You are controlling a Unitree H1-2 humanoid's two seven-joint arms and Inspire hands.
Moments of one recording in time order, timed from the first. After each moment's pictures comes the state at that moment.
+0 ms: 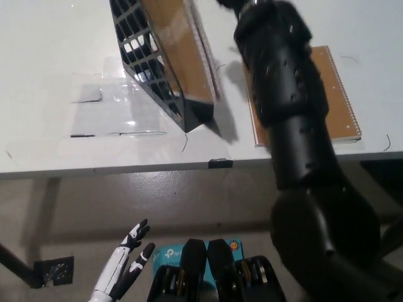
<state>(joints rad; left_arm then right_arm) -0.03 0.16 -0.13 0.29 0.27 -0.29 -0.03 -1.37 0.19 -0.49 0.78 0.50 0.23 -0.04</state>
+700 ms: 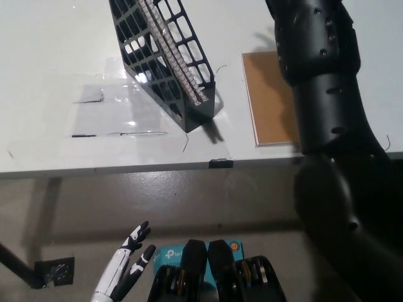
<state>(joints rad) -0.02 0.16 -0.13 0.29 0.27 -0.29 -0.03 -1.38 0.07 -0.30 0.76 0.47 0.21 -0.05</state>
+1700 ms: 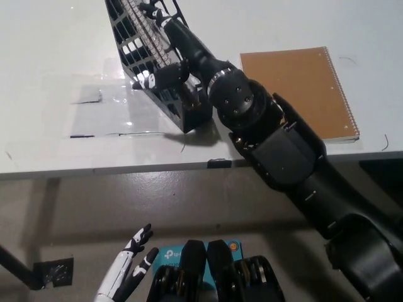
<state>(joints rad) -0.02 0.16 -0.14 0.30 0.27 -0.29 -0.03 -1.10 0.00 0.47 0.50 -0.08 0.37 0.01</state>
